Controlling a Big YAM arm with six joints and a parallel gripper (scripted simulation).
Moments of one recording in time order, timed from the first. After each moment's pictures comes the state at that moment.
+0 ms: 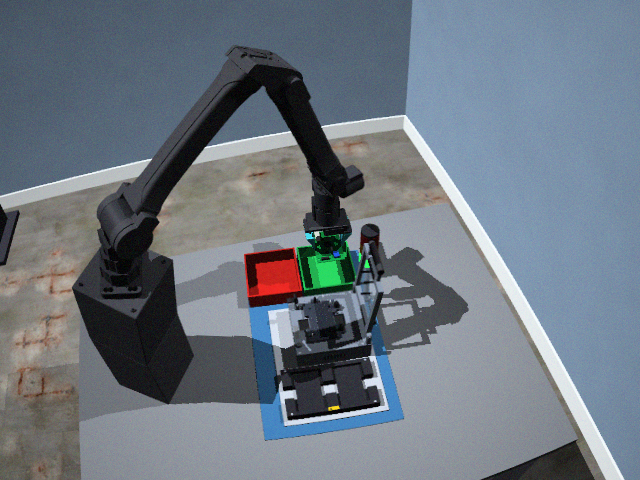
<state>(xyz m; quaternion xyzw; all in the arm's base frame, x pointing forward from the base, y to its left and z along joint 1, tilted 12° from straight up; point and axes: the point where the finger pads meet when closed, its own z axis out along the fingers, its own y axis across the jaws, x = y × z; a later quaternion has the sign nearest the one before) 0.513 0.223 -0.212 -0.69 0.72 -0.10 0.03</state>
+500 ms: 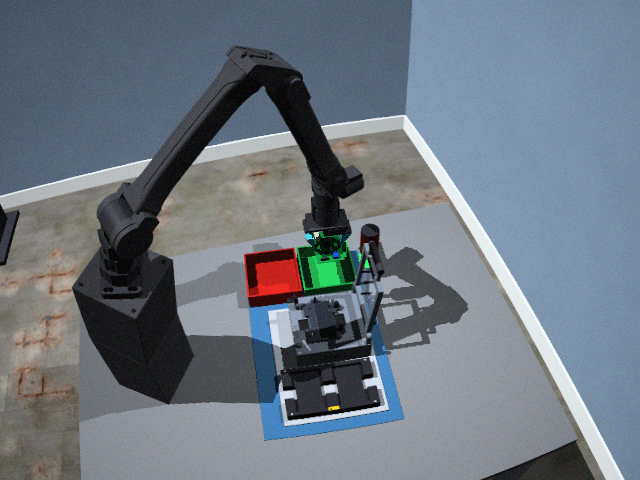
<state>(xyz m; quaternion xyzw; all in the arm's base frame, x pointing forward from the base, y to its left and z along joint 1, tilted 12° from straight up) 0.512 0.222 -0.213 -0.69 0.72 -0.10 0.03</state>
